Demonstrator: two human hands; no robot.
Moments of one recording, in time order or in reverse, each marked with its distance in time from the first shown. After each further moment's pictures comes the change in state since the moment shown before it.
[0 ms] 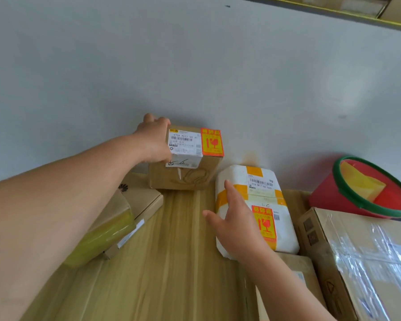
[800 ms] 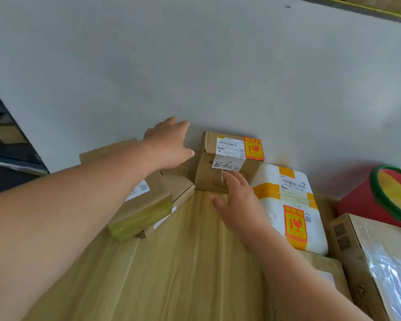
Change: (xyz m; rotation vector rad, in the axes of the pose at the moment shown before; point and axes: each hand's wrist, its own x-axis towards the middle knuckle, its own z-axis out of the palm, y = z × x) left_hand -0.059 -0.041 -0.022 0.114 0.033 -0.007; right_hand 0.013 -0.053 0.038 -0.282 -0.027 -0.185
